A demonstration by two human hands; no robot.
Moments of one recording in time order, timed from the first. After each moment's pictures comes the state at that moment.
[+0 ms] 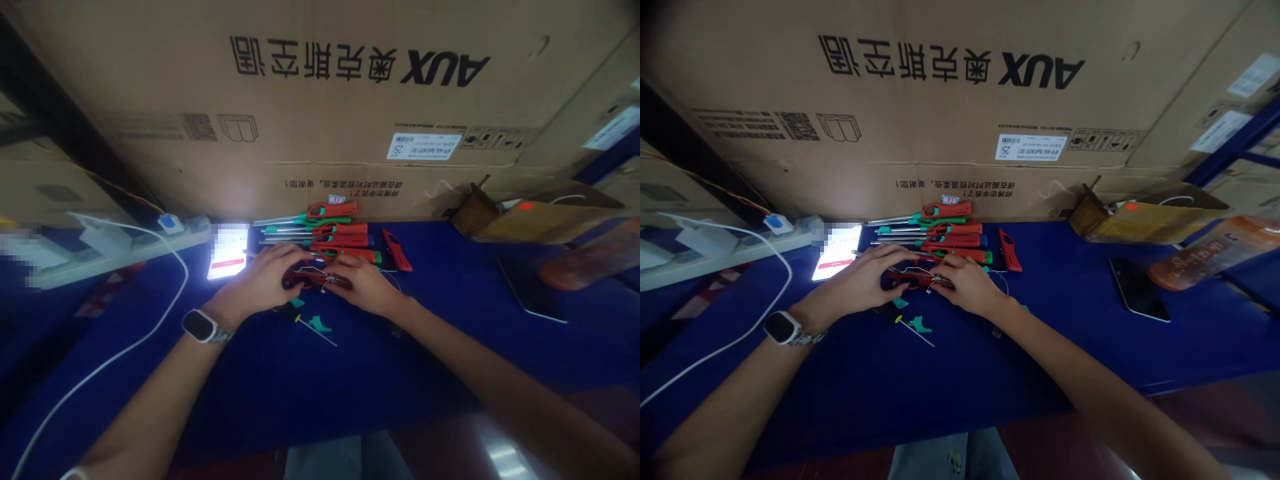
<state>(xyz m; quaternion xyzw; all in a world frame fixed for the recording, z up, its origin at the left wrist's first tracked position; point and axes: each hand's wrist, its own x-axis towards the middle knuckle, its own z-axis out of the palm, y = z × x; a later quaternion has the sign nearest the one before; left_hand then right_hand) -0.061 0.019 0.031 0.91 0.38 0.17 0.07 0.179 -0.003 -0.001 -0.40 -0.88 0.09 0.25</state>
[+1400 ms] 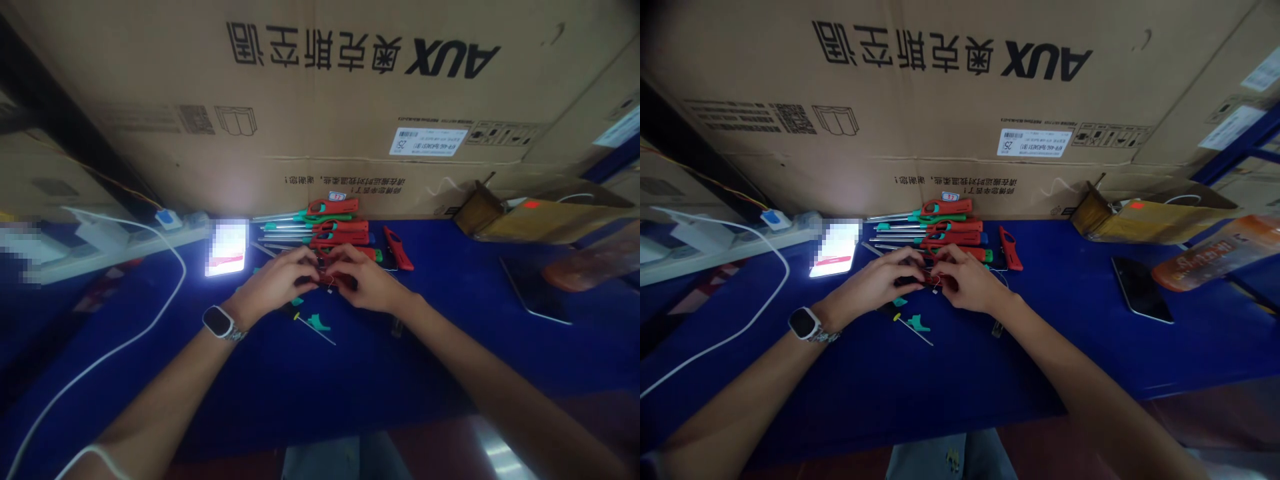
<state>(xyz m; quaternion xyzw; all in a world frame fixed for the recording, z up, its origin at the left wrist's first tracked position) -0.047 0.023 0.014 0.92 0.29 0.21 0.15 0.188 -0.002 0.003 -0.36 -0.88 0.16 0.28</state>
